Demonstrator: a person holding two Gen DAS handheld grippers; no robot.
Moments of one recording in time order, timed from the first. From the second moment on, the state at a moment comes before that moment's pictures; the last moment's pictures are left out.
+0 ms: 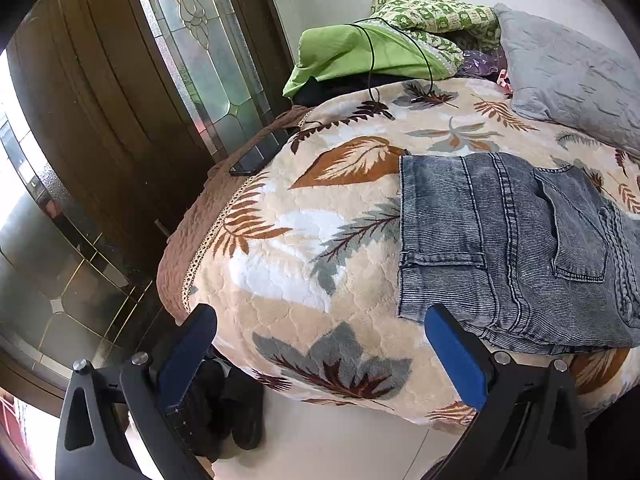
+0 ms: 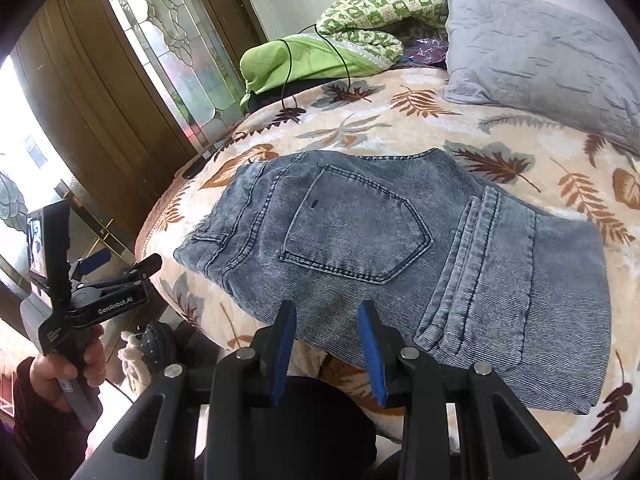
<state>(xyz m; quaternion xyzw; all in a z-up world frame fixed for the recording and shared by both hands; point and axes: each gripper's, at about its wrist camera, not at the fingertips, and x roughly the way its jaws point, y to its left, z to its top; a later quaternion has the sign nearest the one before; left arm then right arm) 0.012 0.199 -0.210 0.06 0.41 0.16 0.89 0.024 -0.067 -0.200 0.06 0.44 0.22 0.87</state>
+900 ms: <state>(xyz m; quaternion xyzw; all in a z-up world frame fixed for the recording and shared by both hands) 0.031 0.218 -0.237 0.00 0.46 0.12 0.88 0.042 -0.054 -0.223 0.06 0.46 0.20 0.86</state>
